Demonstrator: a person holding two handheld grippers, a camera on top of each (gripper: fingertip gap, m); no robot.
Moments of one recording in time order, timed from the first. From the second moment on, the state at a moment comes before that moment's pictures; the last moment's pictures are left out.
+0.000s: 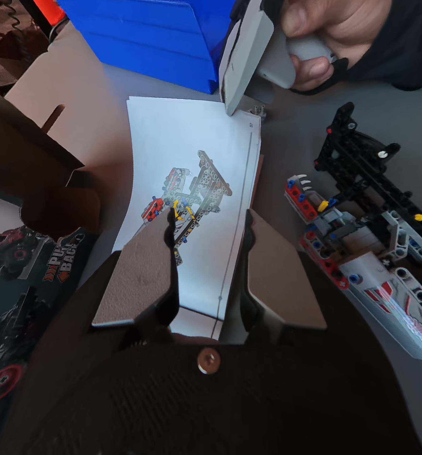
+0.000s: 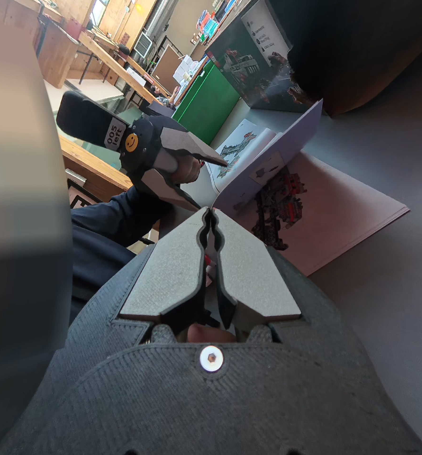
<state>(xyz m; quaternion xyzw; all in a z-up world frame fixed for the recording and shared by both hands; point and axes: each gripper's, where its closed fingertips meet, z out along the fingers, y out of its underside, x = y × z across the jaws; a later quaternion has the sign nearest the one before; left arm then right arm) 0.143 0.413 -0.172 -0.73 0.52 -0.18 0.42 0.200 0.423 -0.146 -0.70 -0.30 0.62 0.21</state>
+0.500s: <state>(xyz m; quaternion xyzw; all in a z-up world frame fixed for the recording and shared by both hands) 0.156 0.411 -0.185 -0.72 0.53 -0.16 0.41 0.198 0.424 -0.143 -0.69 -0.29 0.63 0.21</state>
